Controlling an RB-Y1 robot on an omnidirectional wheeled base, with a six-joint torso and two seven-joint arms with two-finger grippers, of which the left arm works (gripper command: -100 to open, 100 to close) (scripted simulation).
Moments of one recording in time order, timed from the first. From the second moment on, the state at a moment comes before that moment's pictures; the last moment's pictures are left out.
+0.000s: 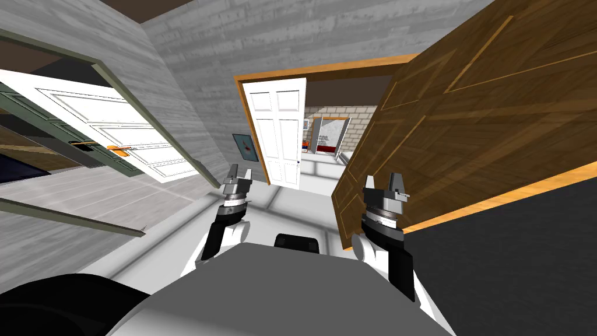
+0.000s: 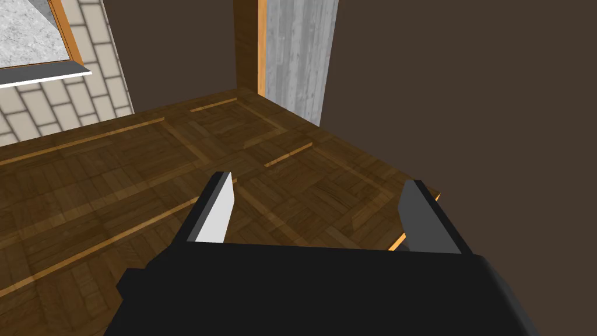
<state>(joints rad) 0.53 0.03 0.07 -2.34 0.01 -0.46 0.12</state>
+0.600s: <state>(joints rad) 0.50 0.05 0.07 -2.23 0.01 -0.48 0.13</state>
